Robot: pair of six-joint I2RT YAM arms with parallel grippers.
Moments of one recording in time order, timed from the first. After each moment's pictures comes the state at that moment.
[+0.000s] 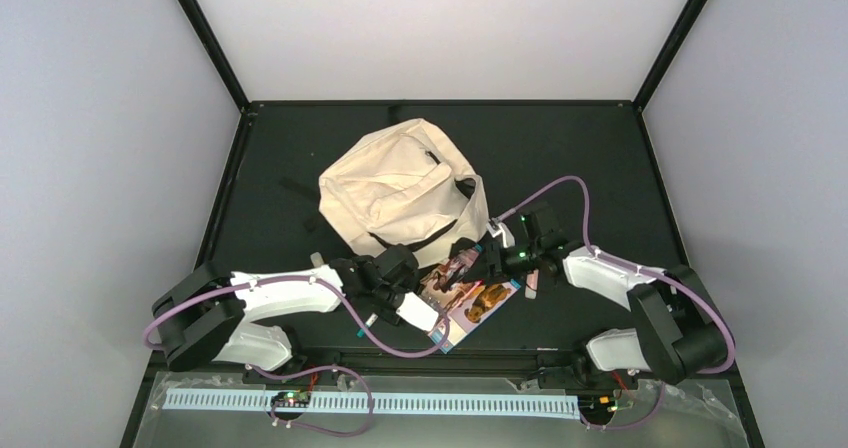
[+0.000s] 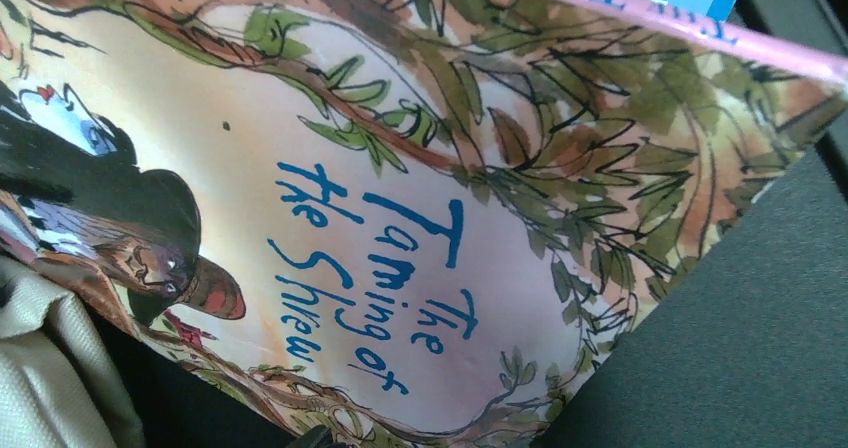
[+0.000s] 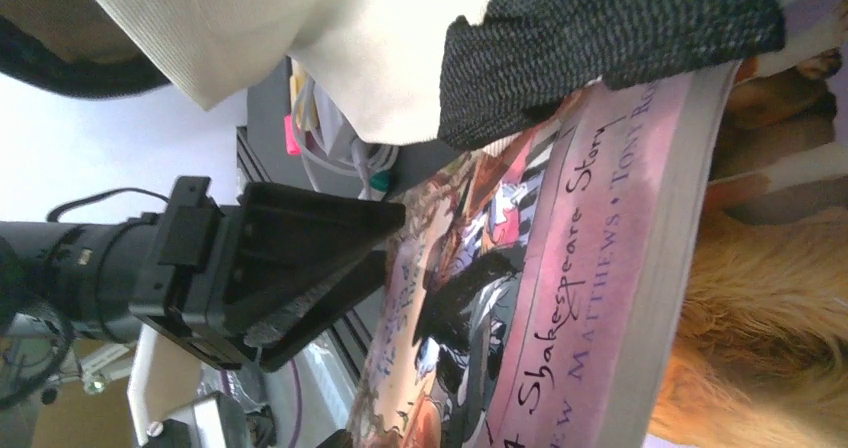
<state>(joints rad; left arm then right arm) -0.99 1.34 0.57 -0.28 0.18 1.03 0.45 1.34 0.50 -0.07 -0.88 0.62</state>
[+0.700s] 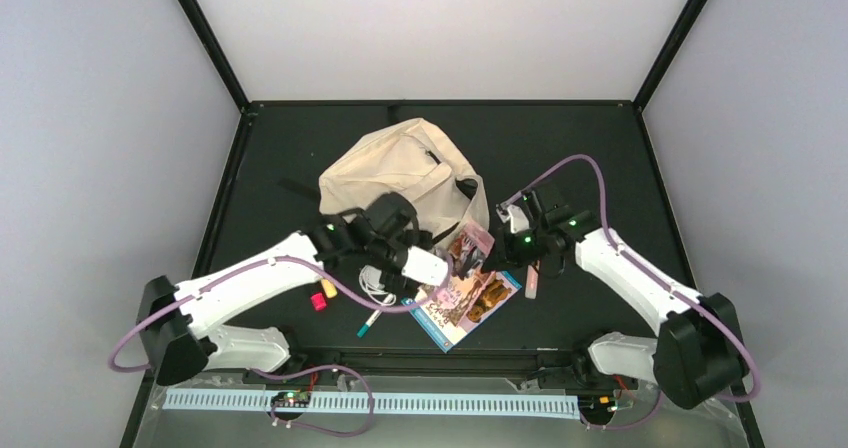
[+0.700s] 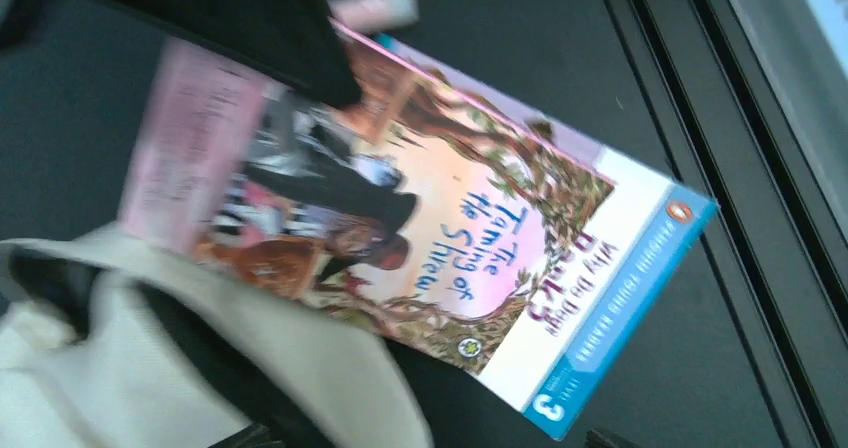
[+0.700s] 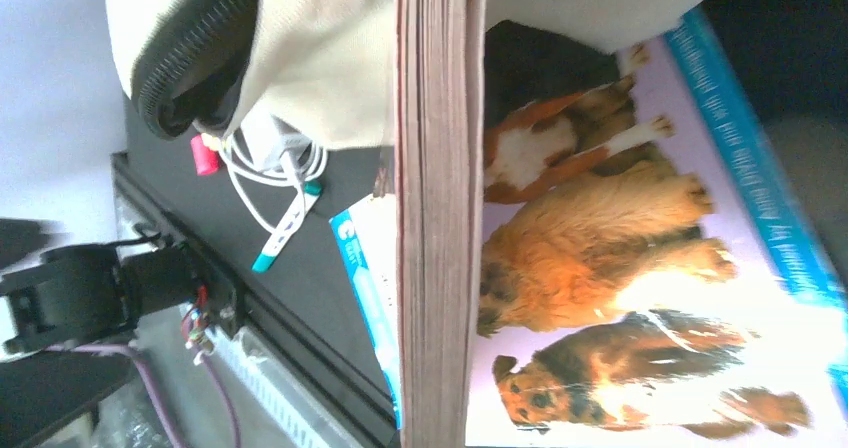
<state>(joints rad) -0.95 1.26 0.97 -0.70 0.26 0.91 0.46 1.25 0.76 -0.62 -0.64 0.51</state>
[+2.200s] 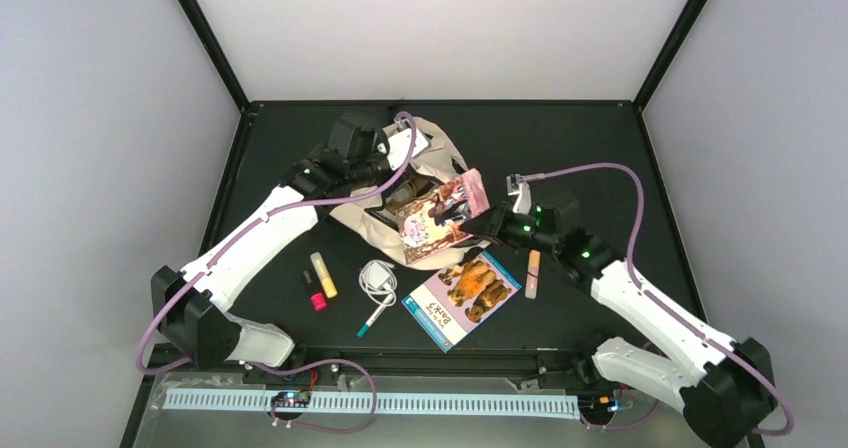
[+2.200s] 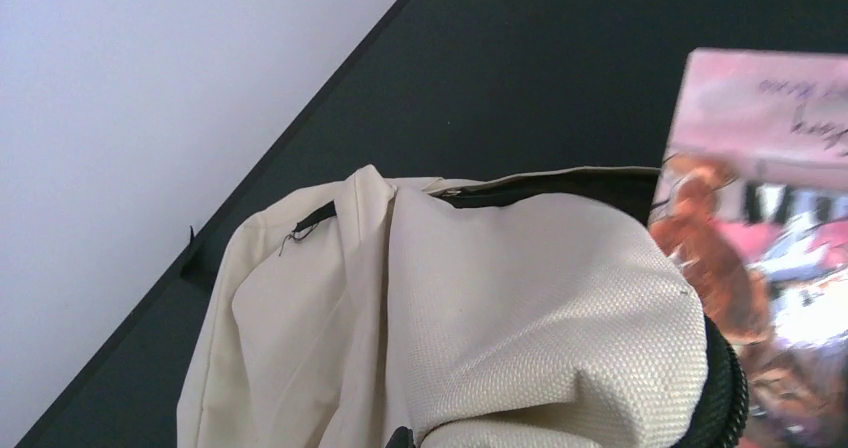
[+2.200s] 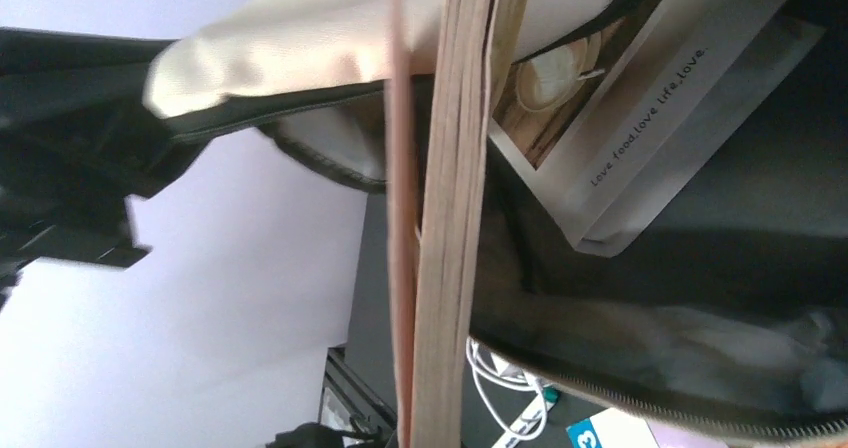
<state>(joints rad) -0.58 1.38 1.30 -0.48 0.11 0.41 0.58 0.96 0.69 -0.14 -0.41 1.03</state>
